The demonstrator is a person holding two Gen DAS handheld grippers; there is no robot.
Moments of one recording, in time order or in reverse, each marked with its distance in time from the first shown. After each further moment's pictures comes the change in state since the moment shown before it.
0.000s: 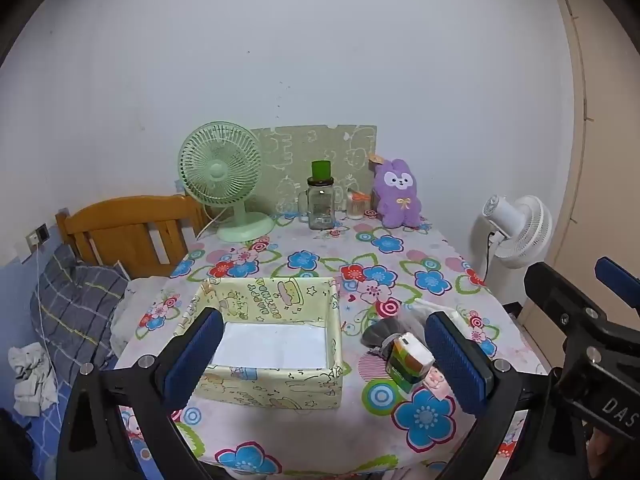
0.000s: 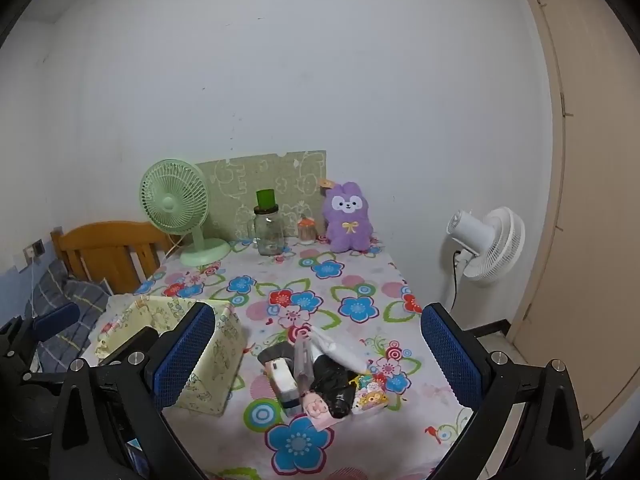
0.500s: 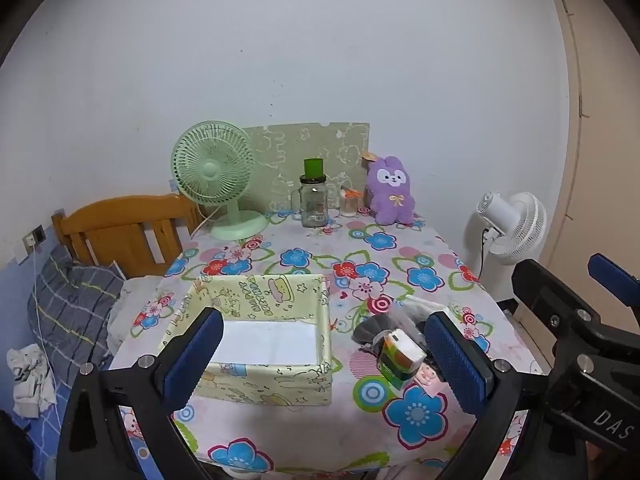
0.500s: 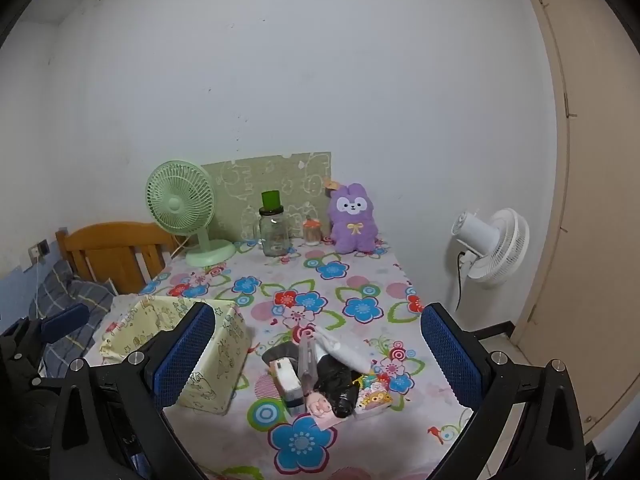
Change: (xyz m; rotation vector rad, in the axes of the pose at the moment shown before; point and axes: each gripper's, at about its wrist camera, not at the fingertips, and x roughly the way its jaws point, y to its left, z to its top) left arm 0.002 -0.007 0.011 0.021 0.050 -0.026; right arm -0.003 0.007 0.001 0.004 0.010 0.013
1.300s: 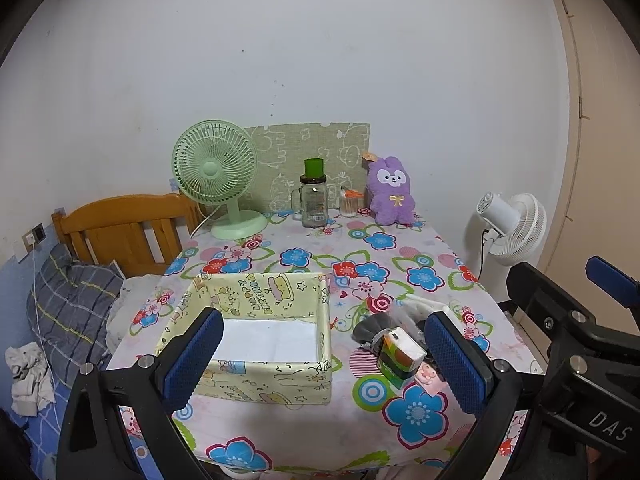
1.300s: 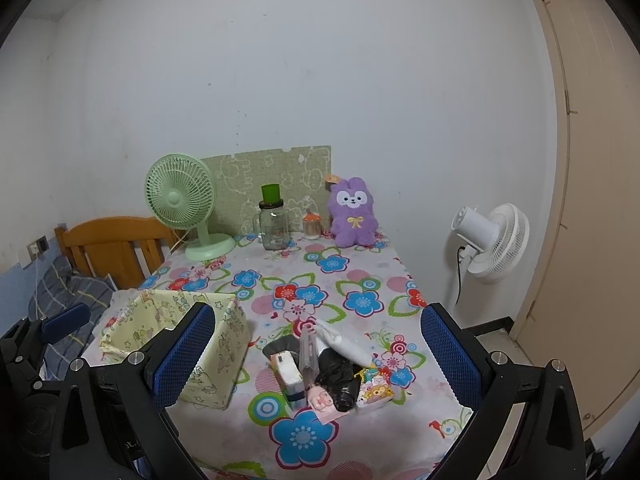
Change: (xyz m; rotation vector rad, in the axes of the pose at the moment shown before) left arm 0.002 -0.004 -0.013 -0.002 -0.020 0.011; right arm 0.002 -0.006 -0.001 0.005 0.022 0.002
